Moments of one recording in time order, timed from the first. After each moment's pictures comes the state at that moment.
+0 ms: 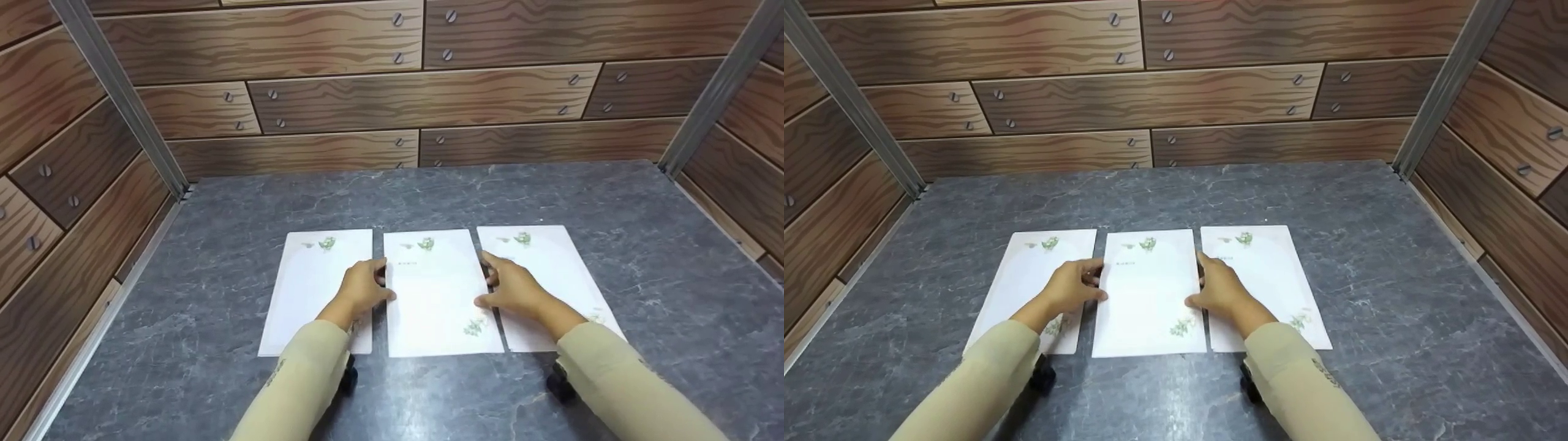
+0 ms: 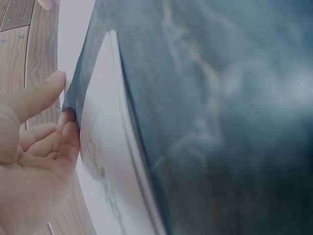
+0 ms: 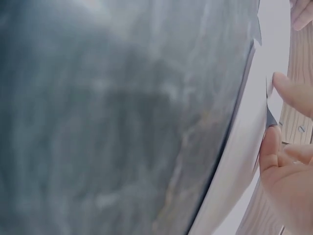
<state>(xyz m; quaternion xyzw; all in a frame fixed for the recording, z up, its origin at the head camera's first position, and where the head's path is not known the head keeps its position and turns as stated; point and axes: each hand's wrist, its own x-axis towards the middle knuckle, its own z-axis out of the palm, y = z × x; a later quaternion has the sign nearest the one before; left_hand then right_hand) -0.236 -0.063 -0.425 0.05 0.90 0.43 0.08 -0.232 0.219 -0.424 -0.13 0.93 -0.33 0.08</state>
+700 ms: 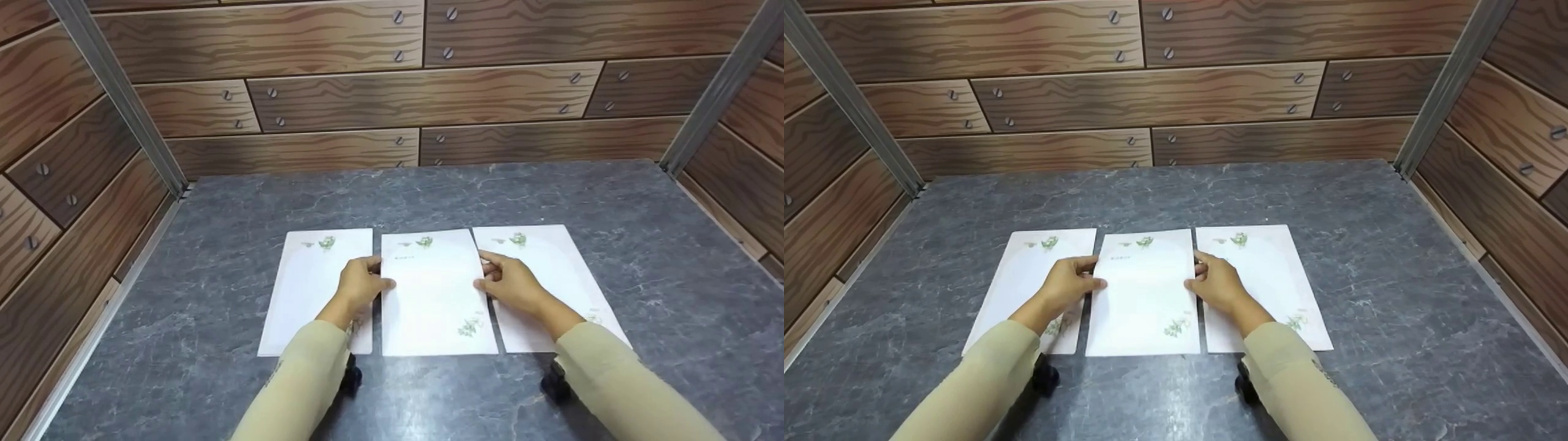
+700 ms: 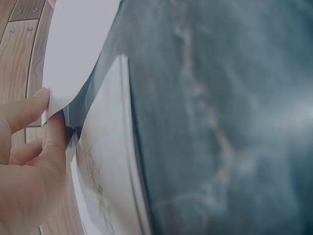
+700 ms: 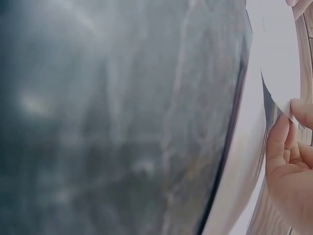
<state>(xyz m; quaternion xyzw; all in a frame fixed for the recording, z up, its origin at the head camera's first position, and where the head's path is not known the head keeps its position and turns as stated) -0.237 -0.062 -0.427 -0.02 0.86 0.51 0.06 -0.236 0.214 -0.426 -0.09 0.90 -0.43 0.06</state>
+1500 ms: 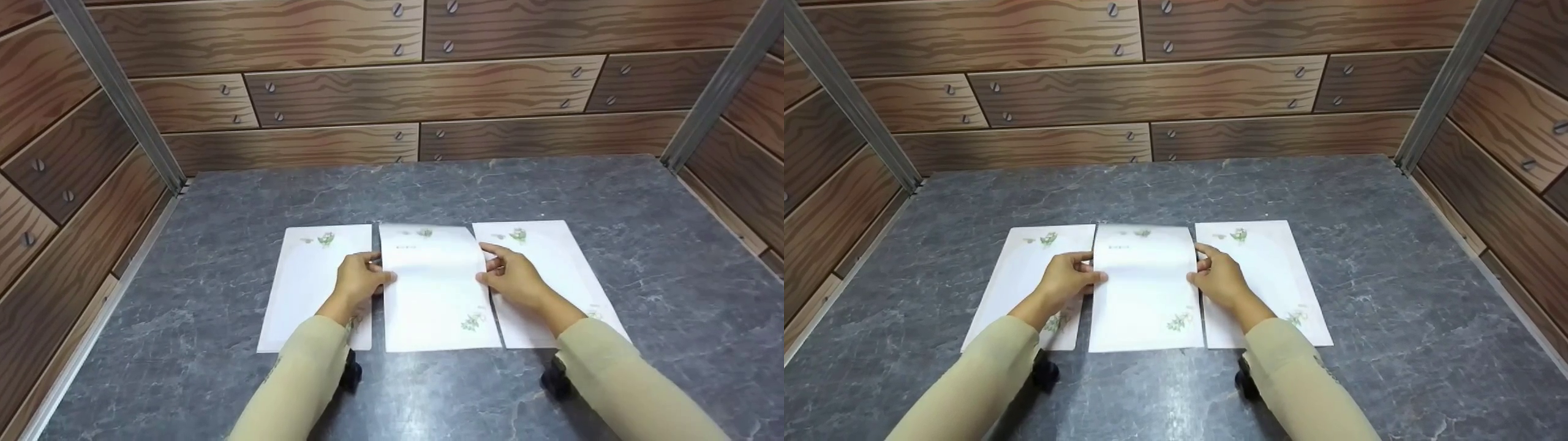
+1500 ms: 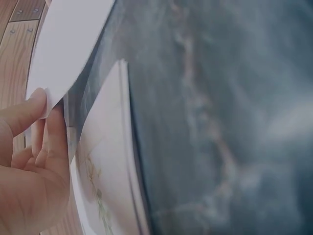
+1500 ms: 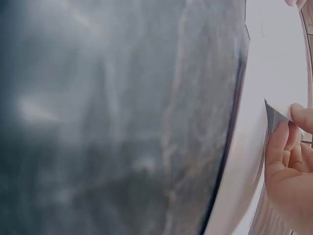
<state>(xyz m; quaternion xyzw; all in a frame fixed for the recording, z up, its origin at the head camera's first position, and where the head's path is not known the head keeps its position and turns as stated) -0.238 -0.063 -0.427 -0.04 0.83 0.55 0.06 -0.237 0.217 -0.428 -0.08 0.89 -0.45 0.05</state>
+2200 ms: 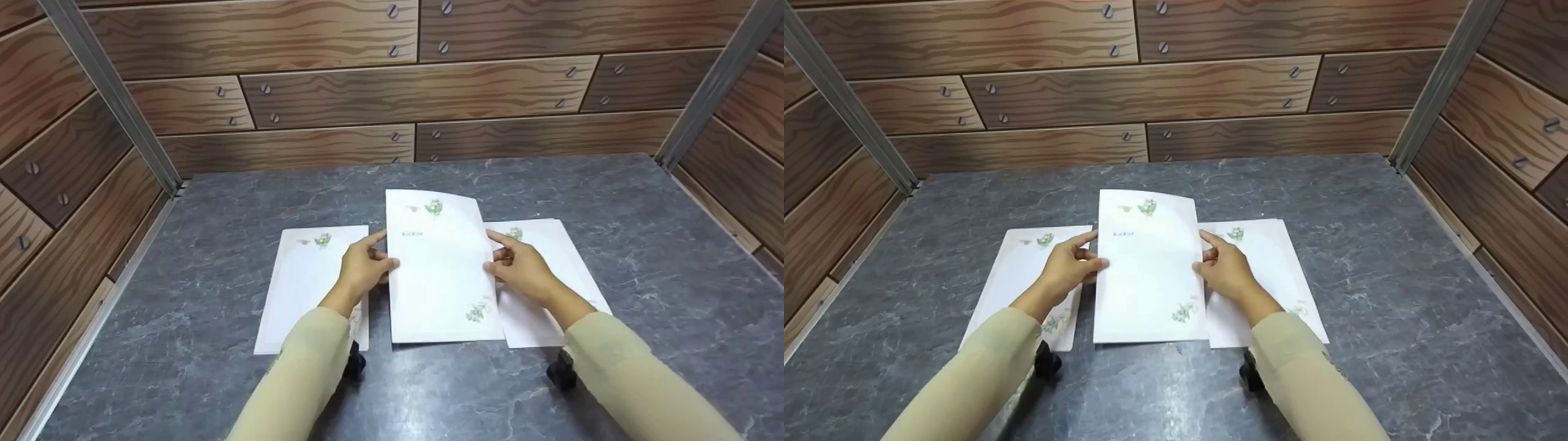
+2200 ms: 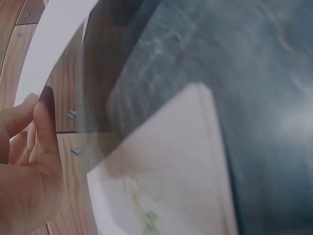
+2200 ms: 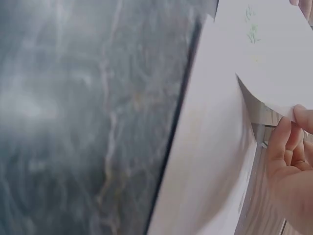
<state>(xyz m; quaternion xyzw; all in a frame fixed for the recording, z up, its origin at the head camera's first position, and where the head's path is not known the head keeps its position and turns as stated) -0.243 -0.052 -0.408 -0.01 0.79 0.61 0.05 -0.234 0.229 -0.409 -0.06 0.87 -0.48 0.06</state>
